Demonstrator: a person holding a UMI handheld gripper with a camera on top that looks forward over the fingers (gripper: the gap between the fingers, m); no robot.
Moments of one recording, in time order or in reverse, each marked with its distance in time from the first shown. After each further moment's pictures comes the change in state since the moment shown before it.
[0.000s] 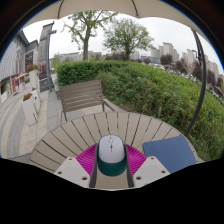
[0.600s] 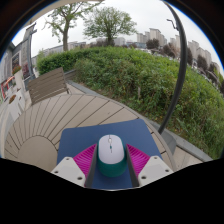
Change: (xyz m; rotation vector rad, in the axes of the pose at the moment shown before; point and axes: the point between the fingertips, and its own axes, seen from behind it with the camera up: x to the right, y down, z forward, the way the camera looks) arm 0.270 0.084 0.073 -0.149 0.113 0.107
